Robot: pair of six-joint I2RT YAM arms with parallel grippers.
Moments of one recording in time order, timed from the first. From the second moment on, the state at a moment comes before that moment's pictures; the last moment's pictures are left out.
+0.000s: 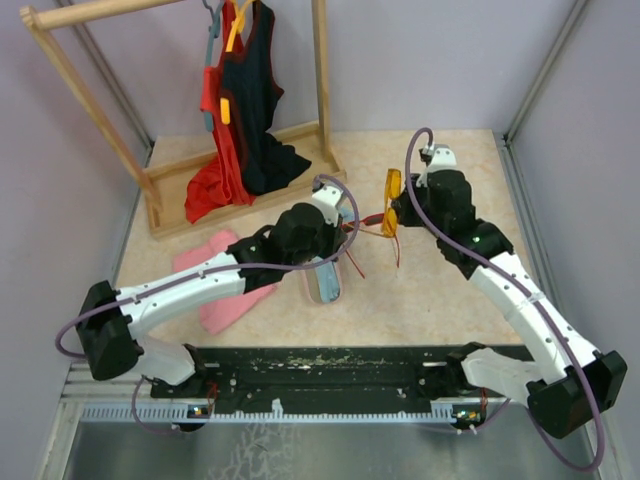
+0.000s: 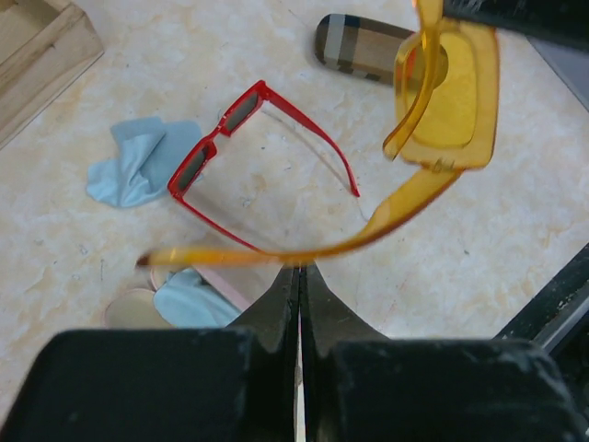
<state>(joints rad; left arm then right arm) -1.01 1.39 1.10 -0.13 -0.27 -0.32 0.45 1.07 1.08 -0.44 0.12 0.36</state>
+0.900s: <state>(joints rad) -1.00 1.61 1.36 -0.19 -0.25 -0.23 0.57 1.04 1.03 -0.46 0.11 0.34</state>
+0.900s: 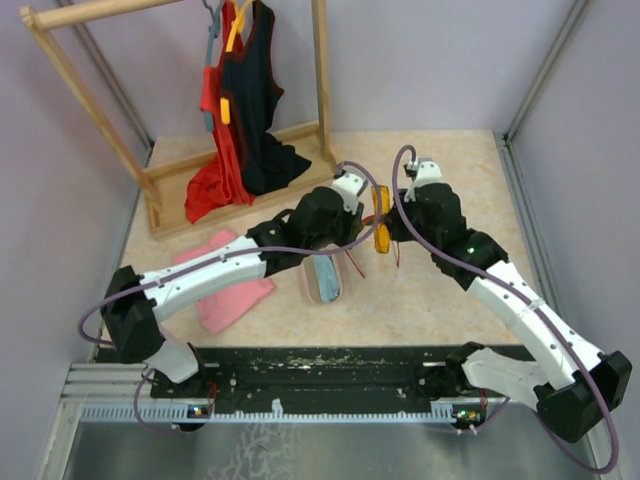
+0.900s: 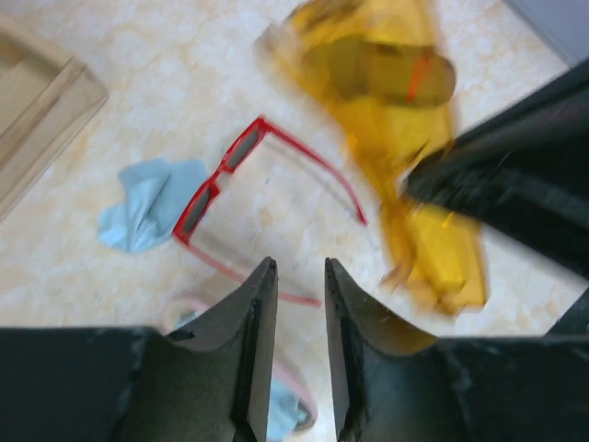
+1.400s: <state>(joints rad) -0.62 1.08 0.58 0.05 -0.01 -0.51 0.46 1.02 0.94 -0.51 0.04 0.36</state>
